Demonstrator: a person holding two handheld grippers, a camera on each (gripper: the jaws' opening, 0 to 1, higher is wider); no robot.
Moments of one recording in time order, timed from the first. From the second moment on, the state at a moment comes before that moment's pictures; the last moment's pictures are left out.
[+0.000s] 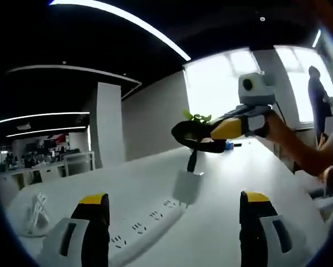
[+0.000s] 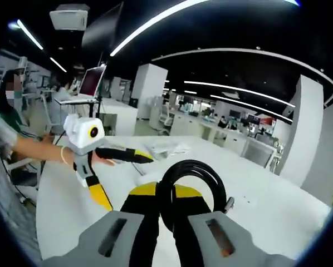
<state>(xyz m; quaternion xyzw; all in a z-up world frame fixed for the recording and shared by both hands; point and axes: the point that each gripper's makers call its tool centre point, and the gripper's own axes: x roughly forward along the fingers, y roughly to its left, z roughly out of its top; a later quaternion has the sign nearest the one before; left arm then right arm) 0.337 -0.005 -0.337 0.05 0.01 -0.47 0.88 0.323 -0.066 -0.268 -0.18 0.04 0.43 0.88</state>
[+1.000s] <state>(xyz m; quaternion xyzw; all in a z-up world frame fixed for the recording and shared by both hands) 0.338 -0.038 -0.341 0.05 0.02 -0.59 0.81 0.309 -0.045 -0.261 -0.20 0.03 0.47 0.86</state>
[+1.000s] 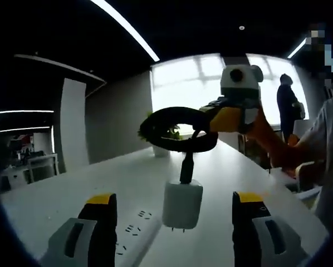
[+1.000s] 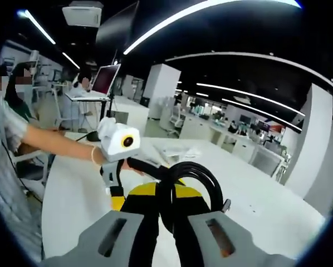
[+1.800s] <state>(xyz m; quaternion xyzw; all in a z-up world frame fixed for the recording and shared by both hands) 0.331 -0.057 -0.361 0.10 0.05 -0.58 0.81 0.305 -0.032 -0.264 -0.21 0.03 0.47 0.86</state>
